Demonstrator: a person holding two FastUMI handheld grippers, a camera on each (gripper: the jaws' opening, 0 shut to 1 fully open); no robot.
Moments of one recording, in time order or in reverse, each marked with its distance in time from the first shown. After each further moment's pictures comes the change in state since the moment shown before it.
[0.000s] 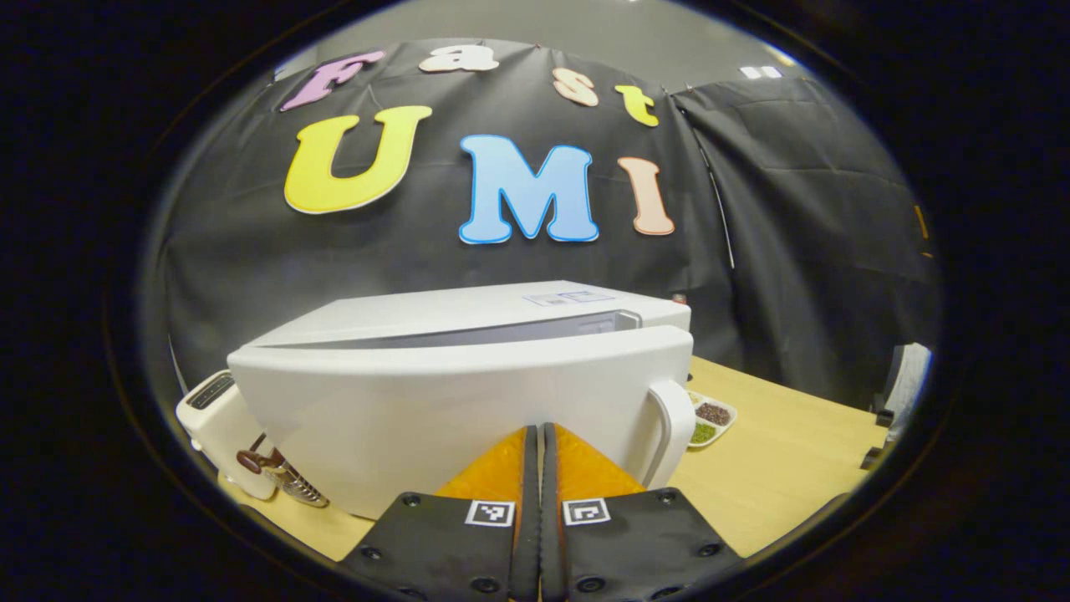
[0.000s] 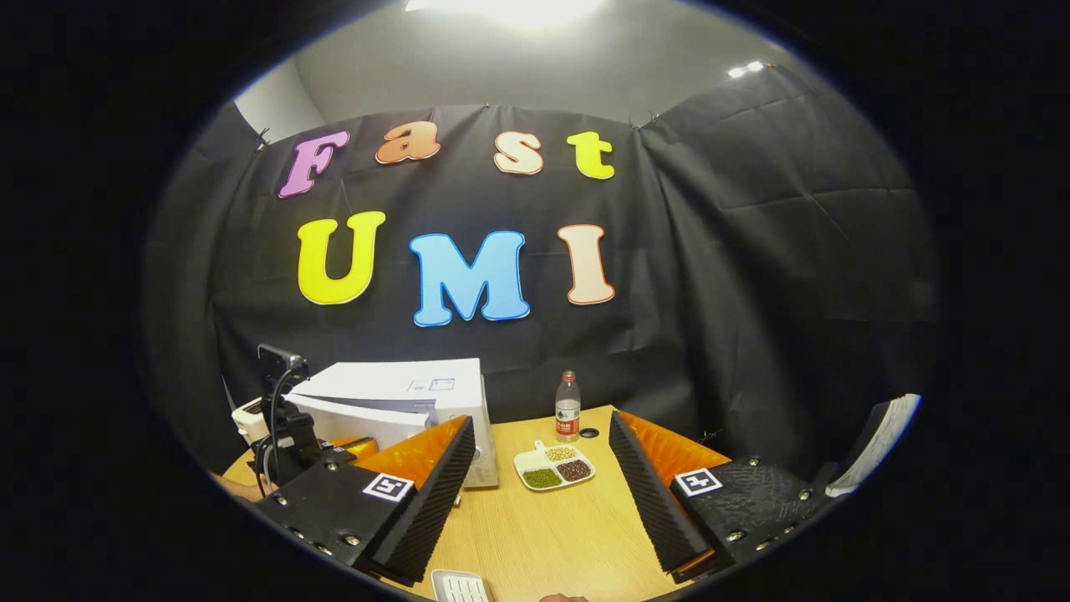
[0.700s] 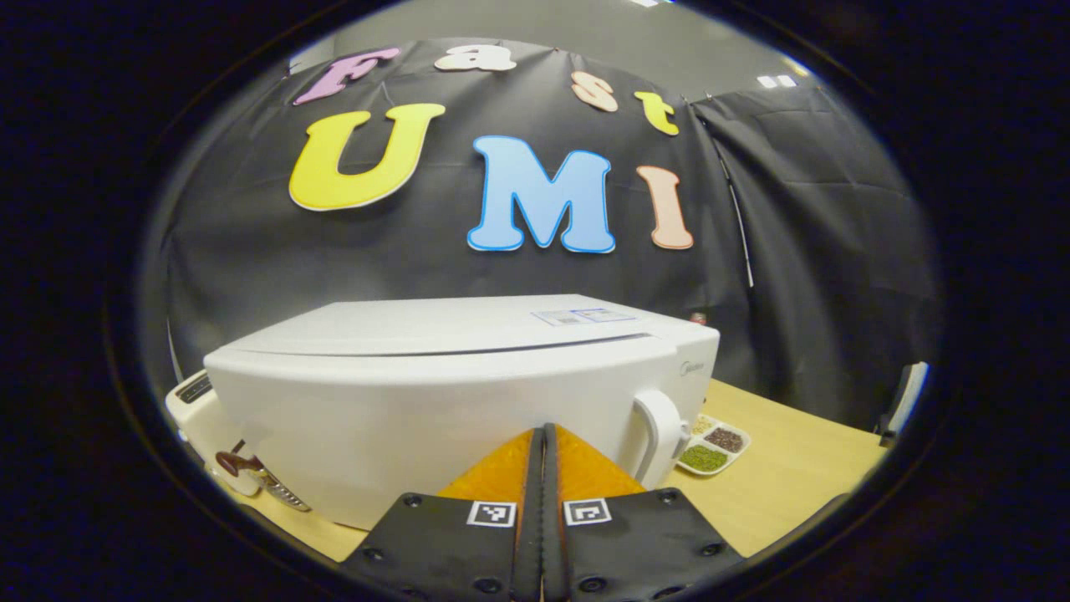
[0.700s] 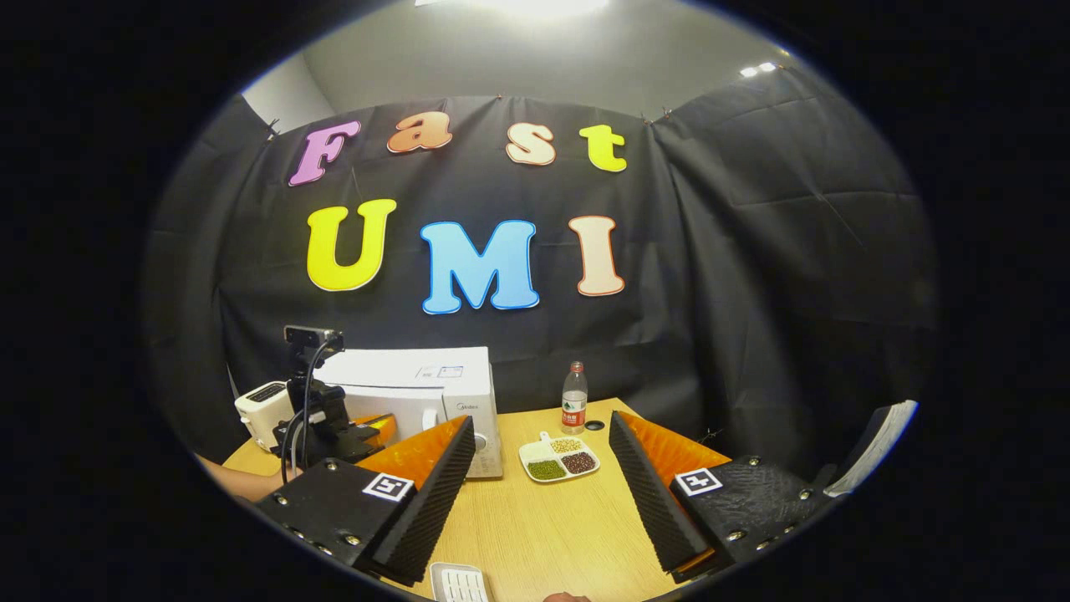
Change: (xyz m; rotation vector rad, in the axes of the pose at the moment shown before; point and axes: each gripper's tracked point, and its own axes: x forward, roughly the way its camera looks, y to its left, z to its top) left arm 0.036 -0.018 0.020 -0.052 -0.045 -0.013; right arm -0.002 0.013 -0.006 -0.028 0.024 0.039
